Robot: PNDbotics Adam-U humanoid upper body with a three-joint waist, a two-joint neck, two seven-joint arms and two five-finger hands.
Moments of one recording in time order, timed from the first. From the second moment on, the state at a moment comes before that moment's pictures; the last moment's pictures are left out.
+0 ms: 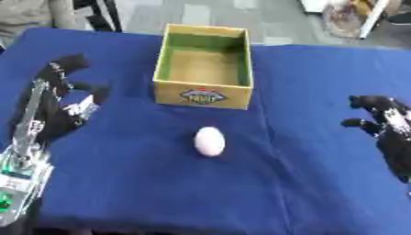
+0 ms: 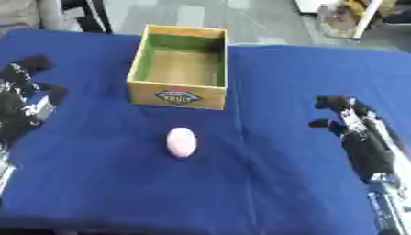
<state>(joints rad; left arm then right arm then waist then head) -0.08 0.36 0.09 -1.88 -0.02 -0.07 0.05 -0.25 -0.27 0.09 -1.66 -0.34 -0.06 0.19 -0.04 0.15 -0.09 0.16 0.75</state>
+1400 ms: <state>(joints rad) -0.11 0.40 0.04 -1.88 -0.05 -0.07 -0.01 -0.25 -0.27 0.09 -1.66 -0.34 -0.06 0.19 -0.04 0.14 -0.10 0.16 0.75</state>
